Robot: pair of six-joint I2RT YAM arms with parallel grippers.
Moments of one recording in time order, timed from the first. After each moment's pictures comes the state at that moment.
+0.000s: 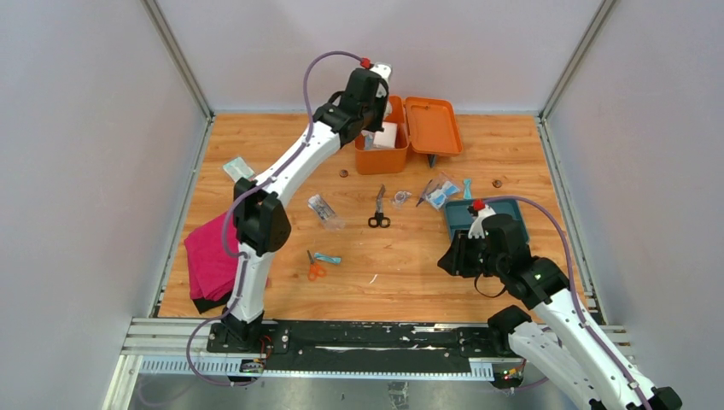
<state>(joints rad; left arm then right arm) -0.58 2.11 2.16 -0.56 -0.15 -0.14 0.49 0.60 0.61 -0.73 -0.19 0.46</state>
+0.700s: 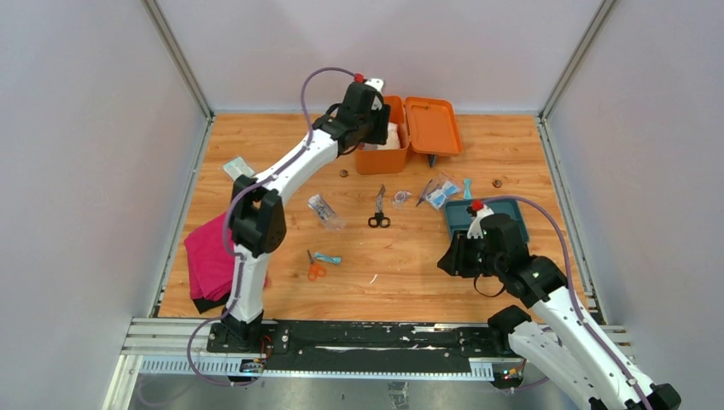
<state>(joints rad) -0.56 2.18 2.06 -0.44 -0.06 -0.21 0.49 0.62 0.61 -0.73 -0.19 0.46</state>
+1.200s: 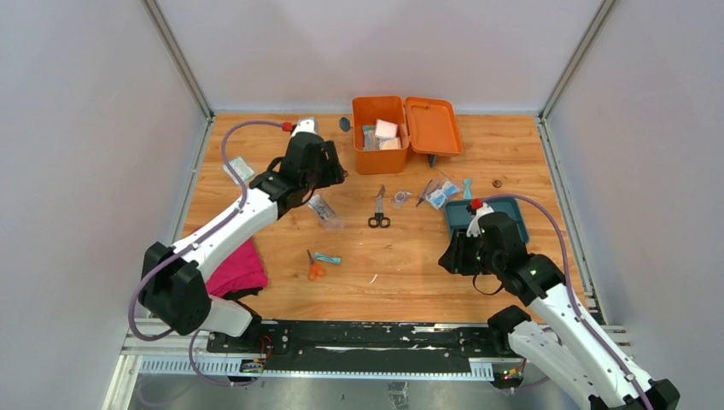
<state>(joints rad) -0.54 1.43 1.20 -0.31 -0.24 -0.54 0.49 0.63 0.61 -0.73 -0.15 0.45</state>
